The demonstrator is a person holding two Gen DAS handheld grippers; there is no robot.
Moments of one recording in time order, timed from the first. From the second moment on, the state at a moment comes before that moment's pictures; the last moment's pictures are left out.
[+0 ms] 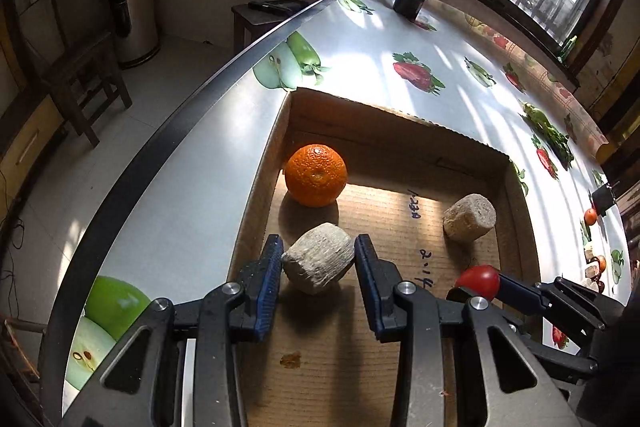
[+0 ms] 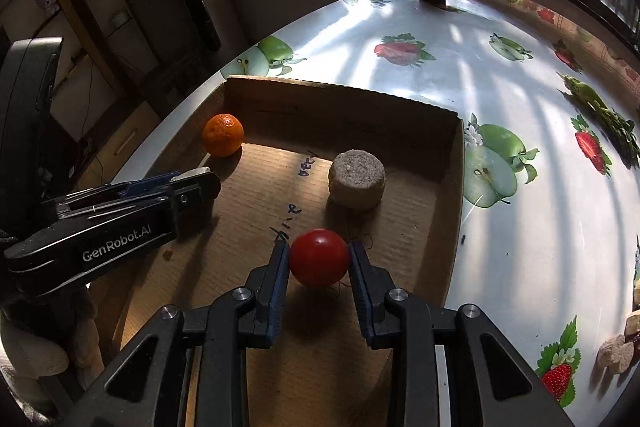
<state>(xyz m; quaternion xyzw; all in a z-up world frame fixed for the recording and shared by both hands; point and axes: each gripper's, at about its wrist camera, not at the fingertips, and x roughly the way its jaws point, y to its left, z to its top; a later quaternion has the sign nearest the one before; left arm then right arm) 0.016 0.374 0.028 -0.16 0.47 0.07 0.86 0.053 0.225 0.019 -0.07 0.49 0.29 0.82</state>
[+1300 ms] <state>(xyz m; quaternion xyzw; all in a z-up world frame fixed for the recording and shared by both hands) -0.123 0.311 0.143 -0.20 0.31 0.02 0.93 -0.105 0.157 0.039 -0.14 0.41 0.26 0.87</state>
